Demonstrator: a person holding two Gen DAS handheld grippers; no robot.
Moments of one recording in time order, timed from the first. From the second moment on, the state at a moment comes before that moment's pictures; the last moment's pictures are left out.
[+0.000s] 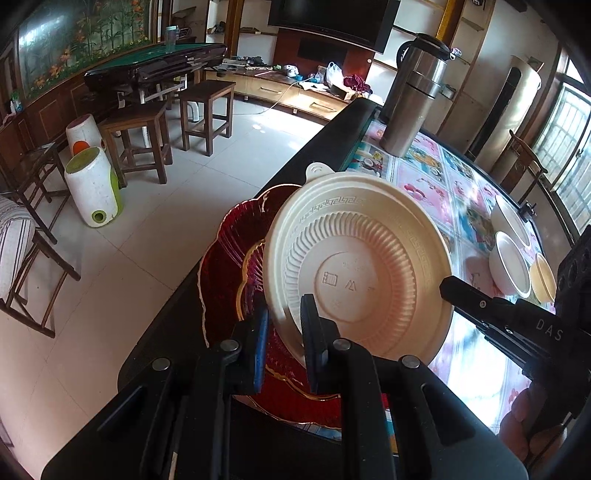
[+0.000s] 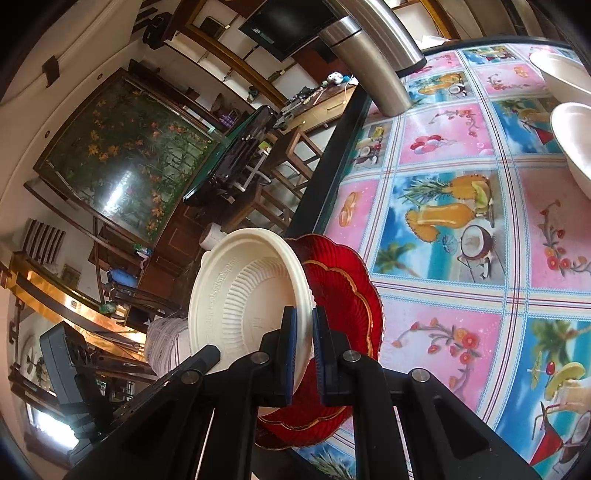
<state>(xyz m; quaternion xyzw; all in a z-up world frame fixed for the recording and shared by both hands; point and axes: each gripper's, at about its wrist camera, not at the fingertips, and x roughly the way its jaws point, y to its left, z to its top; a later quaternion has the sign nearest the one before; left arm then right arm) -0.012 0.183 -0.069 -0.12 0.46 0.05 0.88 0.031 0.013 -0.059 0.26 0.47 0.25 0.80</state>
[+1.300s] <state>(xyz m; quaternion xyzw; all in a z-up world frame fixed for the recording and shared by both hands) -0.011 0.157 -0.085 -0.01 0.47 0.08 0.88 0.026 0.014 -0.087 0.25 0.49 0.23 0.80</state>
